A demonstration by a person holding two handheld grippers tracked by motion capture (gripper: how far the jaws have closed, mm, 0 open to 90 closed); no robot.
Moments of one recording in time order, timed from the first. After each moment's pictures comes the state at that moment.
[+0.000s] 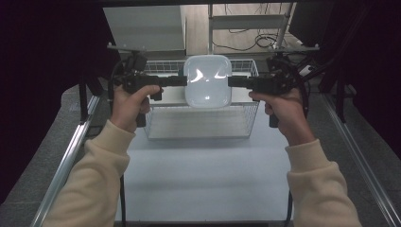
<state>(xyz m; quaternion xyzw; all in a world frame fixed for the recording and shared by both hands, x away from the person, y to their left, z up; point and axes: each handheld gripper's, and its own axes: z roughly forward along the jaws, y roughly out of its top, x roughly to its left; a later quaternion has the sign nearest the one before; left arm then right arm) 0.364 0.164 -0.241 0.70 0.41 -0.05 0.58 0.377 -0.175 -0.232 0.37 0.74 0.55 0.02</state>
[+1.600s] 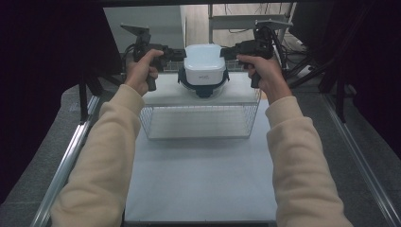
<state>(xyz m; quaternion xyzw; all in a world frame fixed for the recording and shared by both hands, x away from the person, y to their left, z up) 0.487 0.183 -0.270 0.60 0.53 -0.17 0.58 0.507 -0.157 -0.242 0.52 0.67 0.52 -0.11</state>
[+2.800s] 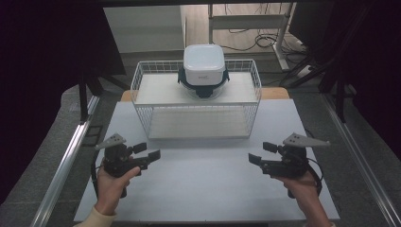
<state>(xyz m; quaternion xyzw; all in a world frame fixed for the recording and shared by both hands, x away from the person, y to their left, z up) 0.248 0.217 -0.431 0.70 0.48 0.09 0.52 0.274 -0.248 -0.402 0.39 0.77 0.50 0.11</state>
